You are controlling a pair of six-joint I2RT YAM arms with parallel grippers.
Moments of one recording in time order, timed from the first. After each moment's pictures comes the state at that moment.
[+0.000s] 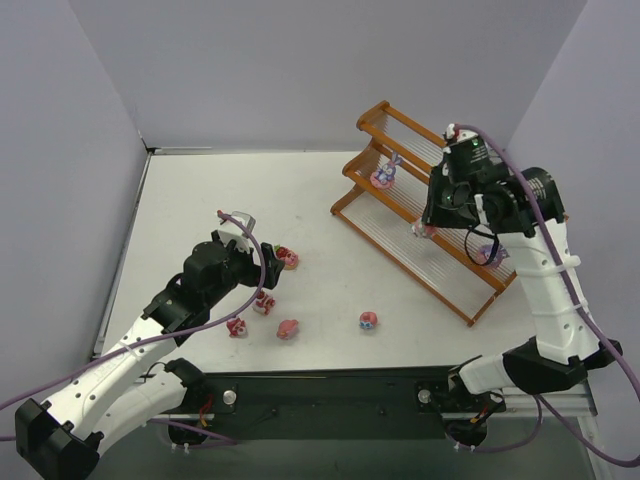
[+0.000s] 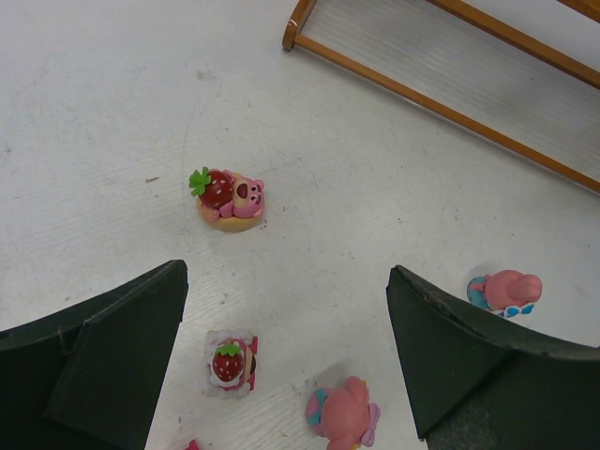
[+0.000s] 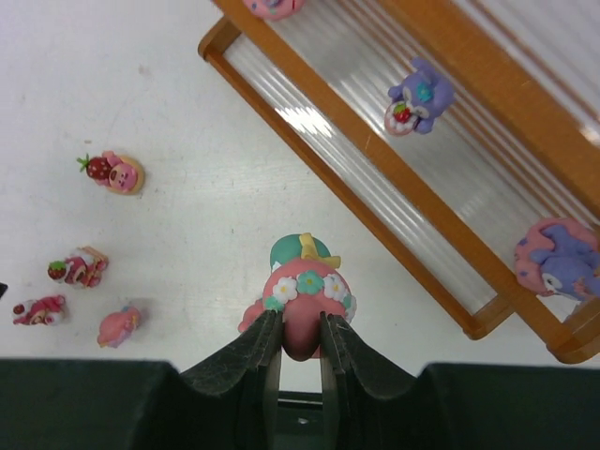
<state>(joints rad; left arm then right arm) -0.62 0.82 0.67 -0.20 -0.09 -0.29 0.48 1.40 1.91 -1.43 0.22 0.41</state>
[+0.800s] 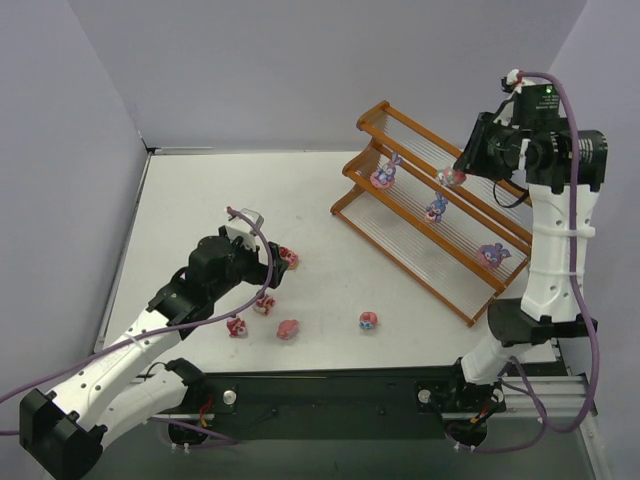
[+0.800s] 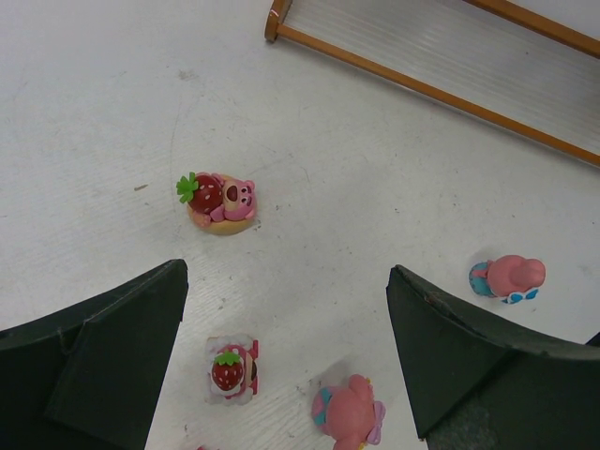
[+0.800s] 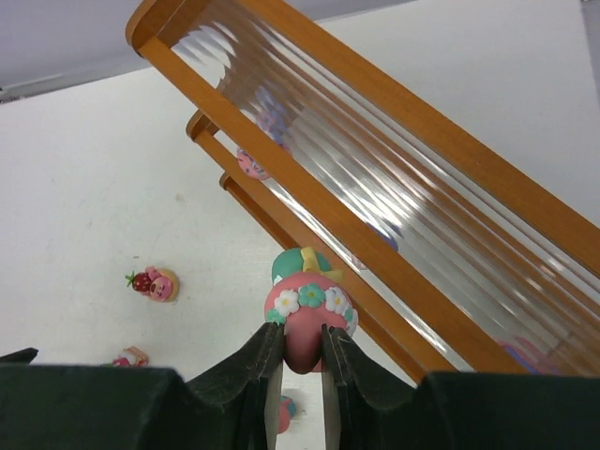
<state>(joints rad) -0.61 0.88 0.70 -0.20 -0.04 -0.24 0.07 1.63 2.39 -1.47 -0.05 0.26</state>
